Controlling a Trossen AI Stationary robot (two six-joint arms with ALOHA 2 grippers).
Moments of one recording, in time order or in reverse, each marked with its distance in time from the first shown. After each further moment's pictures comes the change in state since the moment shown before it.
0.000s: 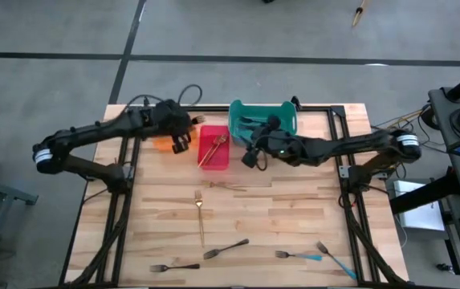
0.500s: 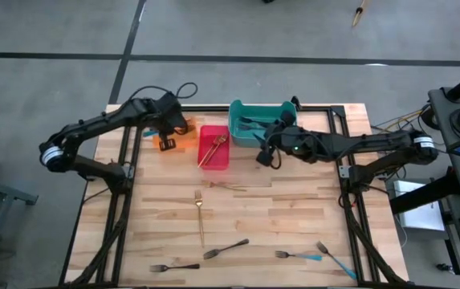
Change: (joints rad) left arm 0.193 0.095 0.005 -0.216 0.092 0.161; right arm 0.000 -0.148 -0.006 -0.237 0.000 -0.032
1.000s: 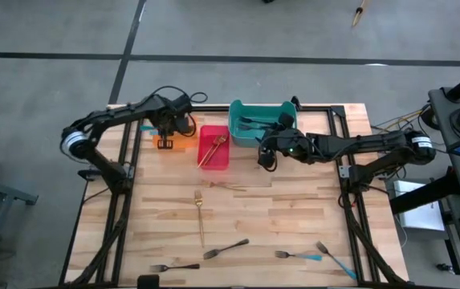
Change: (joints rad) left arm 0.045 0.257 0.071 -0.083 -0.125 0.226; right arm -0.031 0.019 -0.057 -0.005 -0.004 -0.076
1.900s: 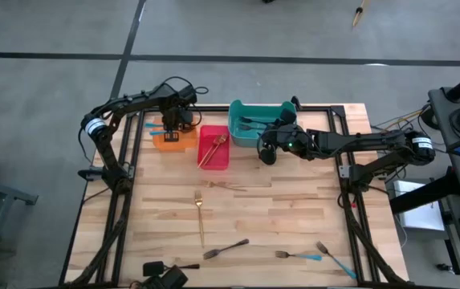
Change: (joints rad) left arm 0.106 0.218 0.158 -0.054 0.100 -0.013; right arm -0.053 0.000 -0.010 -0.014 -0.011 0.001
